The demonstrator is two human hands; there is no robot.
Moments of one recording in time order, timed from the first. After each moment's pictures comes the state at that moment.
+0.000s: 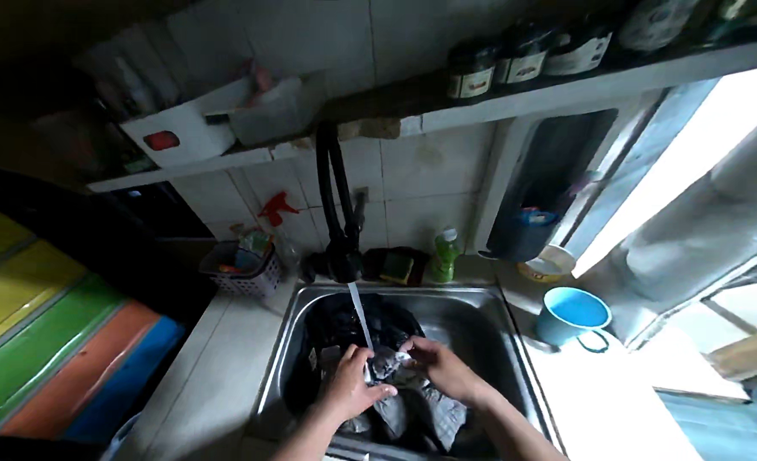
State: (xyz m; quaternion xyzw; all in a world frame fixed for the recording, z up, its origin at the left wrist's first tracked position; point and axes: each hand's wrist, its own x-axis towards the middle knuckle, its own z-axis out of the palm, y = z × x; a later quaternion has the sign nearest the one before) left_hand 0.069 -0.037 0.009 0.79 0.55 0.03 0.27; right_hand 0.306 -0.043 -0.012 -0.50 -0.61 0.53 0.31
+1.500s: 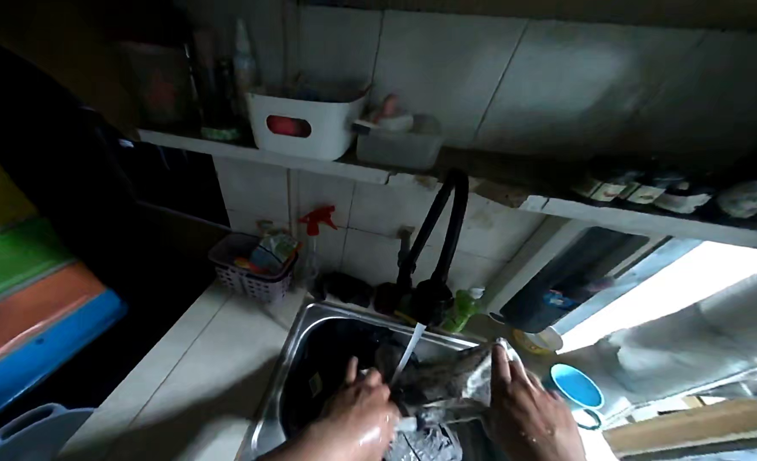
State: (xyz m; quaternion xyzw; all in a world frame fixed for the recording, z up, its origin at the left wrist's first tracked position) left_hand 0.028 -0.042 0.102 0.91 0.36 -0.04 0.22; right_hand 0.273 -0.080 0.134 -0.78 -0.62 -0.07 -0.05
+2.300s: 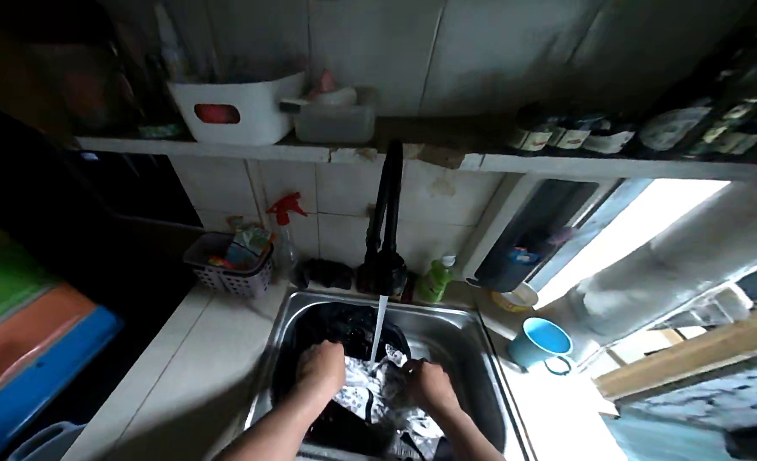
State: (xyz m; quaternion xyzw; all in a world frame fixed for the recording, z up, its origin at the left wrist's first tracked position) left_hand 0.048 0.000 0.066 0.73 0.64 -0.13 0.21; right_hand 0.267 -0.043 -0.014 -0.78 -0.56 0.28 0.04
